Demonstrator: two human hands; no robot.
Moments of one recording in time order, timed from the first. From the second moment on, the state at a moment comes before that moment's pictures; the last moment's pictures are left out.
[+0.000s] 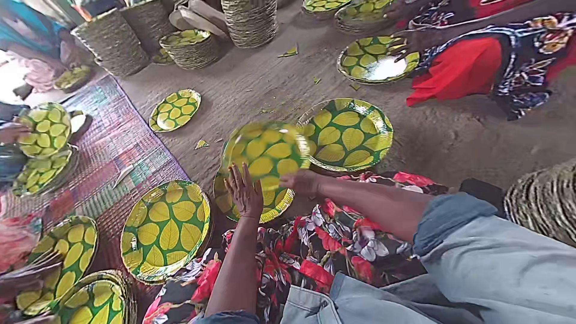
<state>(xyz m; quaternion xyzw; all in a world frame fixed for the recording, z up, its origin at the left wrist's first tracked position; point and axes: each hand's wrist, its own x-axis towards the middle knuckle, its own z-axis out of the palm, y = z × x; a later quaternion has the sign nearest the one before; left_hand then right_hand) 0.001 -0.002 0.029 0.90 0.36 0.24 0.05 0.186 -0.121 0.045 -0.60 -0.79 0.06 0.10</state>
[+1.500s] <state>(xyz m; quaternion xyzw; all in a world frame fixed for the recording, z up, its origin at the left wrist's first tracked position) -0.006 0.011 0.007 0.88 0.43 0.12 0.17 0.238 -0.116 0.061 -0.86 -0.49 0.02 0.16</state>
